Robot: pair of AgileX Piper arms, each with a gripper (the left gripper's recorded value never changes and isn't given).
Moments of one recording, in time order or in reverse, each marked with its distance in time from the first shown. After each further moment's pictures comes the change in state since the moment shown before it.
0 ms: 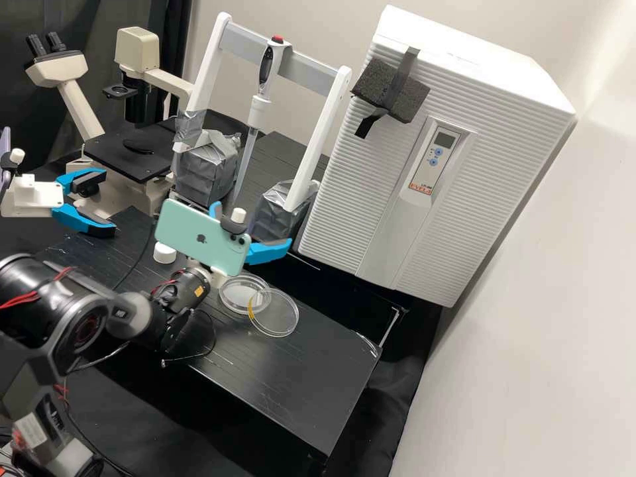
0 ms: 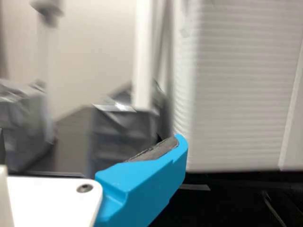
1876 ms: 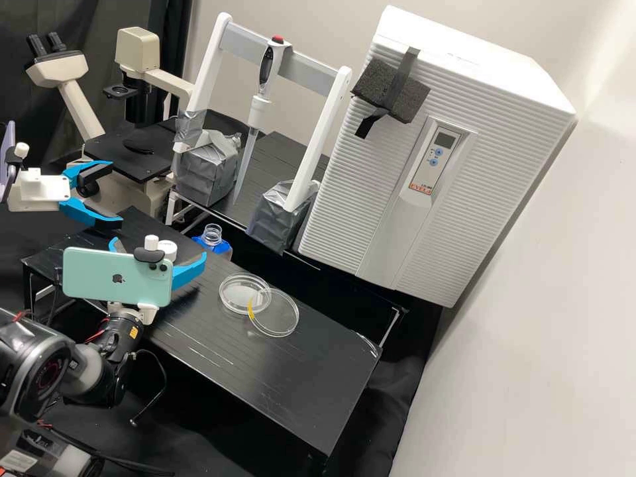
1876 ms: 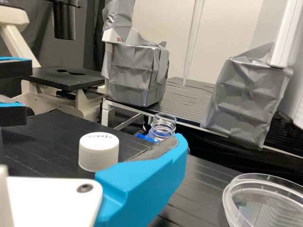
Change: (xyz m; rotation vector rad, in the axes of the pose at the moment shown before) left arm 0.010 0.009 0.001 0.014 -0.009 0.037; right arm -0.092 -0.054 -0.005 -0.076 0.173 -0.311
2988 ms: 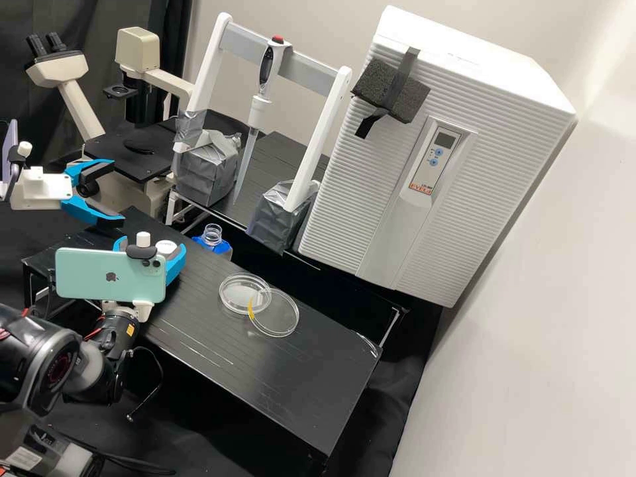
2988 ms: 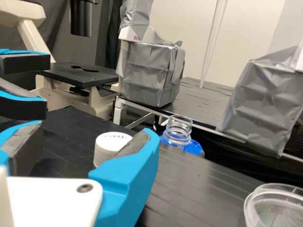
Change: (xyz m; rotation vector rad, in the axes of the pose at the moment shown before) left arm 0.003 0.002 -0.002 0.009 0.007 -0.007; right arm 0.005 -0.005 -0.004 -0.033 0.022 -0.034
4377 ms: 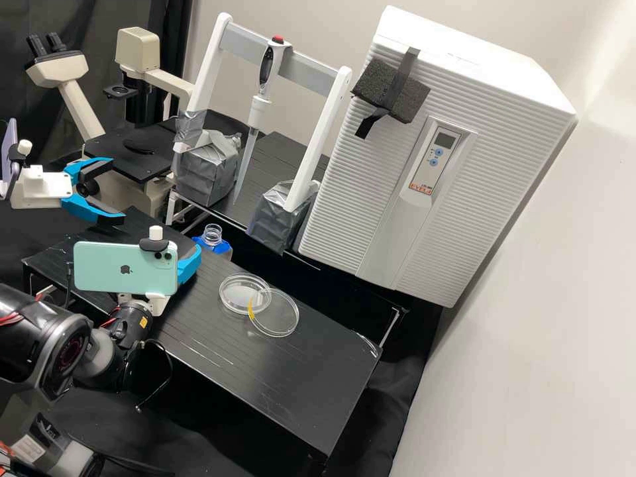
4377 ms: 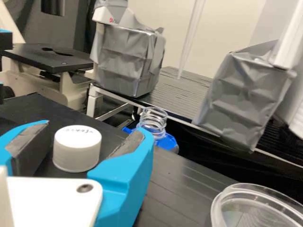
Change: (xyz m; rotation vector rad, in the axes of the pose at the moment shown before) left arm 0.000 0.001 -0.001 -0.007 0.015 0.006; right arm 0.017 0.006 0.010 -0.058 -0.080 0.003
